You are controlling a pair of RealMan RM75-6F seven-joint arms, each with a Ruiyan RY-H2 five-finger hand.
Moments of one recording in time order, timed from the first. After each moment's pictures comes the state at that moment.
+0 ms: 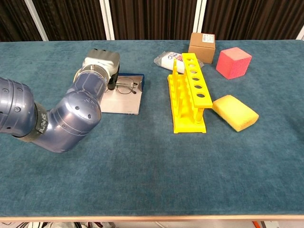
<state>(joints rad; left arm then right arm) -1.16 -2.18 -0.51 -0.63 0.57 1.02 0.97 0.07 -1.17 0.06 -1.64 -1.45 1.45 -0.12</state>
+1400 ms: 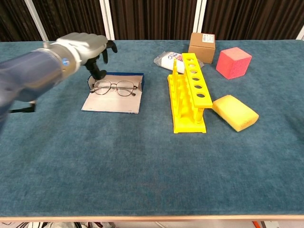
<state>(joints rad) -0.89 -1.74 -0.38 -1.43 0.66 1.09 0.95 0.07 -1.18 0.07 -1.64 -1.45 1.46 -0.12</state>
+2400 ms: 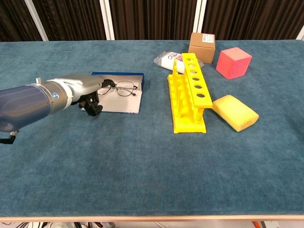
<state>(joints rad) -0.90 -1.74 -0.23 -1.42 0.53 1.00 0.82 0.07 -1.17 0.07 -1.65 -1.44 1.45 -0.13</state>
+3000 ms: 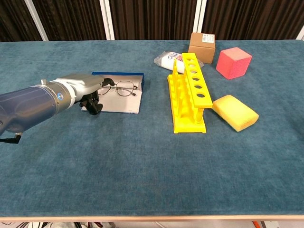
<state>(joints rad) -0.92 -1.79 -0.22 -1.35 0.51 1.02 0.82 0.07 -1.17 0.07 -1.65 -1.43 1.45 -0.14</state>
